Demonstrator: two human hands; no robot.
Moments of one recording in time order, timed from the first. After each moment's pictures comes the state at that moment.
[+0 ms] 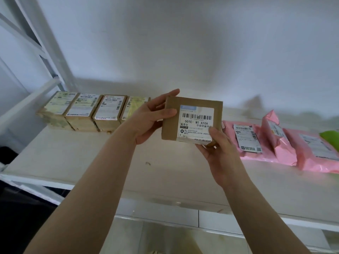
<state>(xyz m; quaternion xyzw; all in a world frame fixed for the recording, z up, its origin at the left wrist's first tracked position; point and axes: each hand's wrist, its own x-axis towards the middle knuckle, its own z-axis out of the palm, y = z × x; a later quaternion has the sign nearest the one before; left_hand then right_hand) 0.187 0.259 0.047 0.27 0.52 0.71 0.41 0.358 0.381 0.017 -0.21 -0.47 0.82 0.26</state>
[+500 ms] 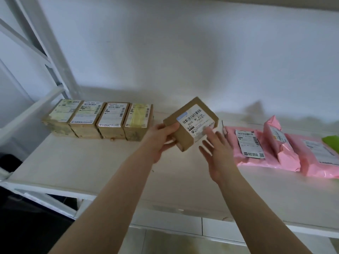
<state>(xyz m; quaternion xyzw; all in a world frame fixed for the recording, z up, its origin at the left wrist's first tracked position) 0.201 0.281 0.007 0.04 0.59 0.71 0.38 0.326 0.395 -0.006 -0.33 -0.45 0.78 0.27</state>
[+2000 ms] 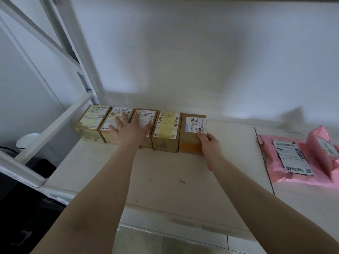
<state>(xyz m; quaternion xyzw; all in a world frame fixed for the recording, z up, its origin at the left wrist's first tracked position) 0.036 0.191 -0.037 0.10 0.99 0.12 0.03 0.192 0.374 -0.057 -0.39 -0.63 0.65 0.17</state>
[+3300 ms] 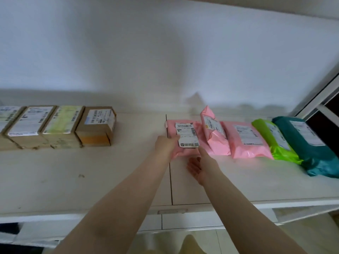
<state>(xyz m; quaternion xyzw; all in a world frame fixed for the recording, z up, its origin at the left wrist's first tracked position) 0.324 0.486 -0.050 0.02 0.73 0.58 0.35 0.442 0.524 -0.047 -0.56 -0.30 0.74 0.22</state>
